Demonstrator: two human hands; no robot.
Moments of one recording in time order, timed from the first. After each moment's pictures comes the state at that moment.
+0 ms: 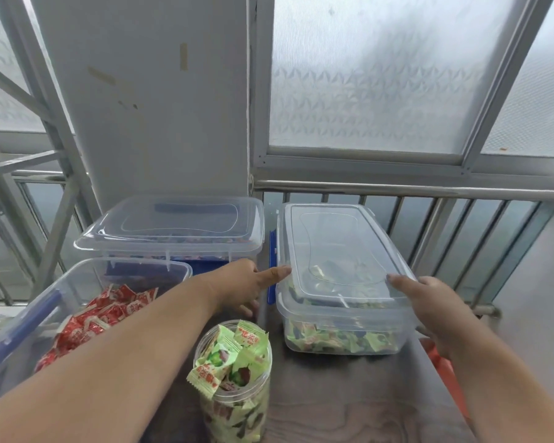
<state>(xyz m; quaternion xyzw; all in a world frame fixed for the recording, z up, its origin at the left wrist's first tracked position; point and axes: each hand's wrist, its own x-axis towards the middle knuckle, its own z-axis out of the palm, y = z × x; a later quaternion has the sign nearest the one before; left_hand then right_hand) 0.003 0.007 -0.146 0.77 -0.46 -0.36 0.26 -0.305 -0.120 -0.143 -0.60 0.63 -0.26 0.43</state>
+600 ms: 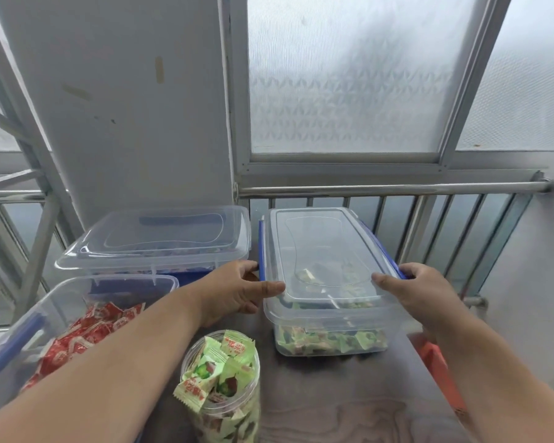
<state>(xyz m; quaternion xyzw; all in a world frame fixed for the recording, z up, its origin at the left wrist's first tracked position) 0.010 0.002 -0.158 0.64 -0.48 -0.44 0.41 -0.308 -0.128 -0.137 -0.62 0.58 -0.31 0.43</state>
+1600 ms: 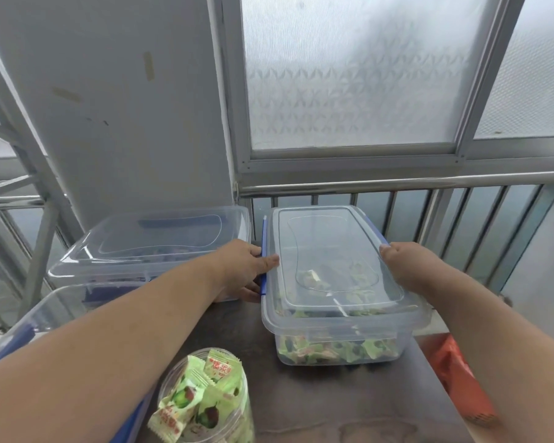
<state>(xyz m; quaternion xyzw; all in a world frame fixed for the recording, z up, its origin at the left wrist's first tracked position) -0.016 -0.037 -0.102 0.75 -0.37 -0.42 0.36 -0.274 -0.197 -0.120 -0.76 0.58 -0.16 0.25</state>
